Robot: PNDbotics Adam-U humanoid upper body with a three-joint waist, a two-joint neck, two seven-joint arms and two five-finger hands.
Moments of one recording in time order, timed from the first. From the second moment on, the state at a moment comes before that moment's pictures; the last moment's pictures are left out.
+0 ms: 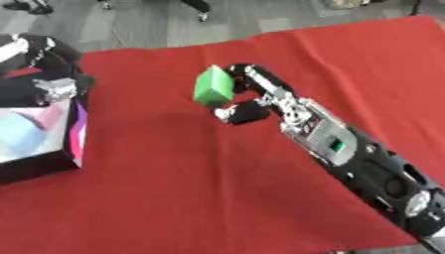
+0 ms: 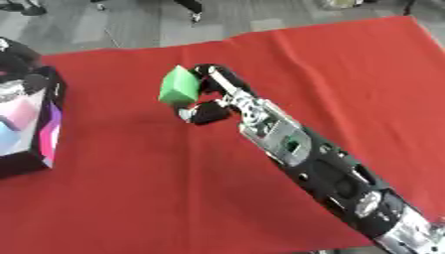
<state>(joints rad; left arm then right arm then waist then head) -0.76 0.69 -0.46 -1.69 -0.14 0.31 -0.44 -0.61 -0.41 0.52 -1.58 0.05 0.31 -0.10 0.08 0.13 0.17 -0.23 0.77</state>
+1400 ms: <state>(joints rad) -0.90 0.56 -0.63 -1.62 -0.48 0.36 -0.46 -0.64 -0.35 0.60 -1.60 0.02 0.14 -0.08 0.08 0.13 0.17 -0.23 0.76</state>
